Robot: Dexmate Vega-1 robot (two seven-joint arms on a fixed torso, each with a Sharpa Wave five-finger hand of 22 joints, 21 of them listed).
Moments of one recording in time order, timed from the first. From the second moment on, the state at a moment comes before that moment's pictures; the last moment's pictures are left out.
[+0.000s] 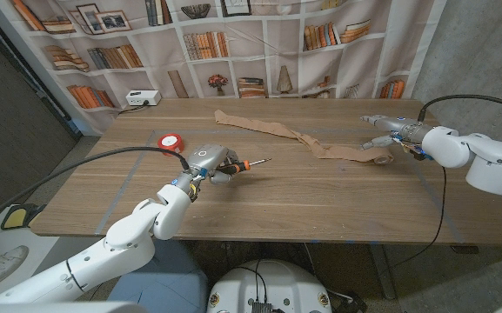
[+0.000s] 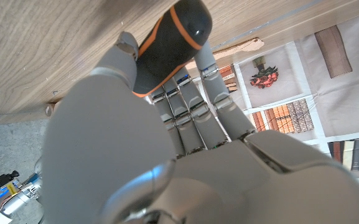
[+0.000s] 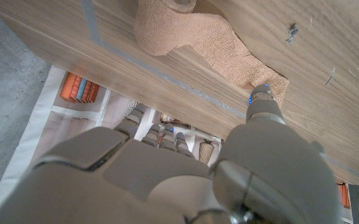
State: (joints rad) left arm 1.20 0.93 0.51 -2.16 0.76 0.35 0.24; left_hand 1.24 -0.10 0.45 -0.17 0.17 0.91 -0.03 0.44 0.30 0.92 -0.12 0.27 0.47 1.01 -0.22 0.34 0.31 0.89 -0.19 0.91 0.19; right arm -0.94 -1.29 -0.41 -1.90 -0.32 -0.22 0.15; right_hand 0.71 -0.03 0.20 -0.16 0.22 -0.14 0.01 0.18 0.18 -0.07 -0.01 0.20 0.20 -0.17 -0.03 0.20 0.20 0.01 0.09 0.18 0.17
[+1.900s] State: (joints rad) left arm 1.21 0.92 0.52 -2.16 0.74 0.39 0.25; left_hand 1.24 -0.10 0.45 -0.17 0.17 0.91 -0.04 0.45 0.30 0.93 -0.12 0.27 0.48 1.02 -0.22 0.34 0.31 0.88 -0.19 0.94 0.18; right arm -0.74 -1.23 -0.55 -1.73 -0.54 -0.16 0.42; right_hand 0.77 -0.01 0.22 -0.16 0.23 -0.14 0.04 0.20 0.19 -0.04 0.01 0.21 0.21 -0.17 -0.03 0.20 0.19 0.04 0.08 0.19 0.16
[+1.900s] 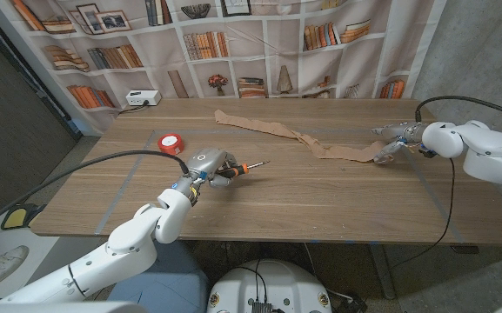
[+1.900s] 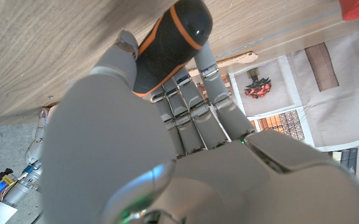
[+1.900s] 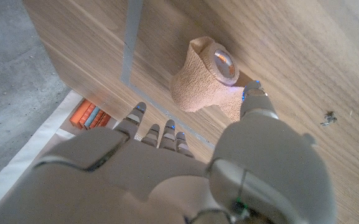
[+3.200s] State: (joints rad) left arm 1.18 0.92 0.54 -2.14 0.73 0.39 0.23; left_hand 1.24 -0.10 0.45 -0.17 0.17 0.91 -0.04 0.44 0.30 0.93 -0.12 0.26 0.48 1.02 -0.22 0.33 0.31 0.87 -0.19 0.96 0.18; right arm -0.65 -1.17 -0.63 -1.65 -0.72 -0.11 0.54; right_hand 0.82 0.01 0.24 -0.16 0.22 -0.17 0.05 0.18 0.19 -0.07 0.01 0.21 0.22 -0.17 -0.03 0.20 0.19 0.05 0.06 0.19 0.17
